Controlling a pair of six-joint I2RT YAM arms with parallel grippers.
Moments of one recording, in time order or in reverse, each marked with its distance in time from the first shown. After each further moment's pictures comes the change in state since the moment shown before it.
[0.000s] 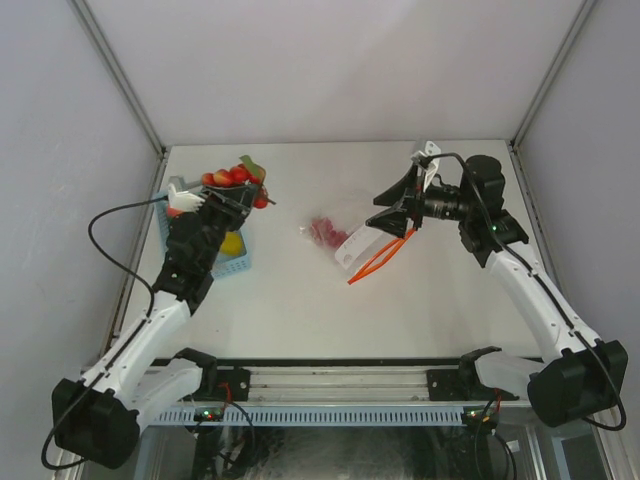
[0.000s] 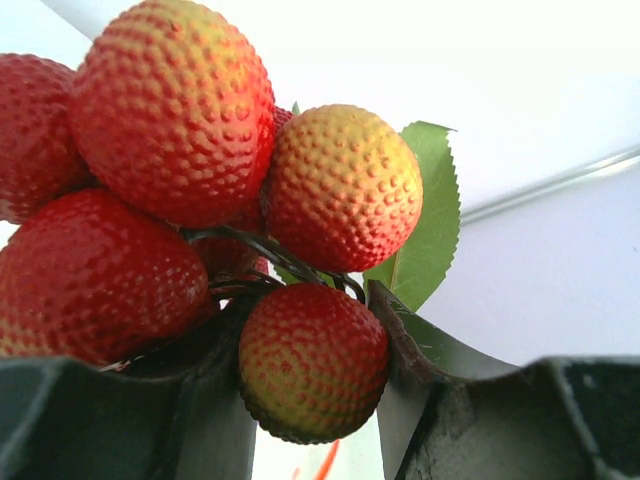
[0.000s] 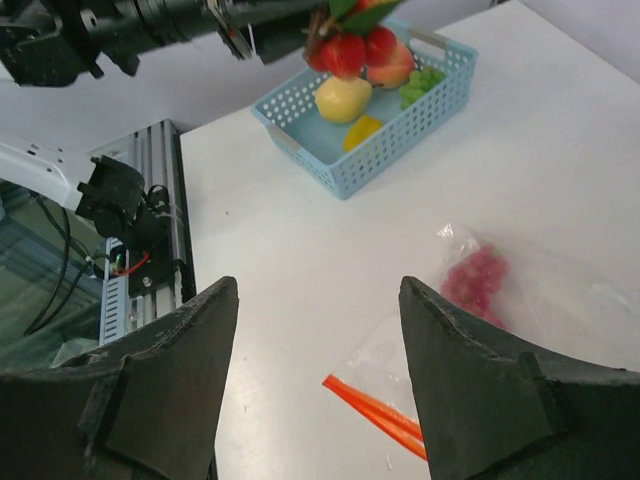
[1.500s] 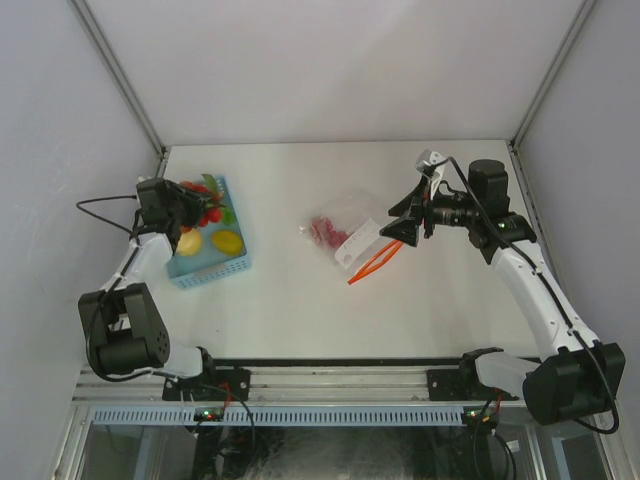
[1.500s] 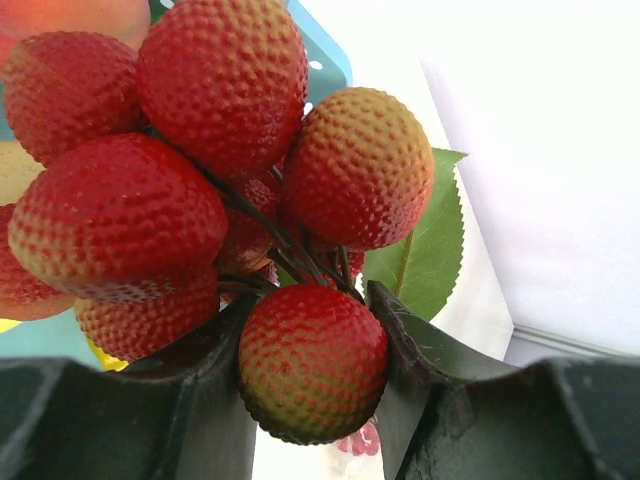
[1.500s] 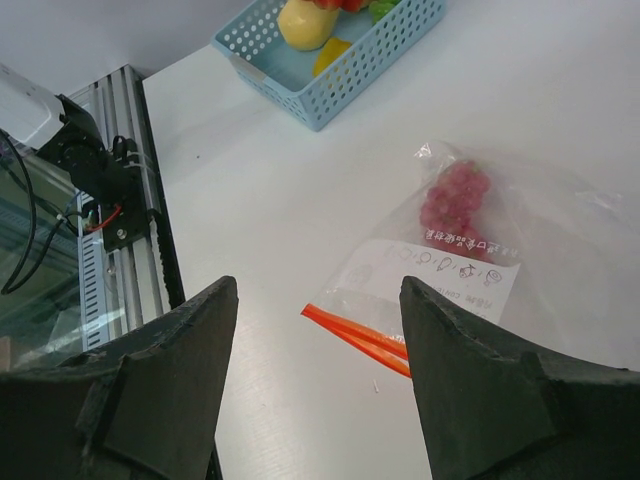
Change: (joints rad) left arm 0.546 0.480 0.242 -0.322 0.286 0.046; right arm -0.097 0.002 0.000 -0.287 -0.016 -0.221
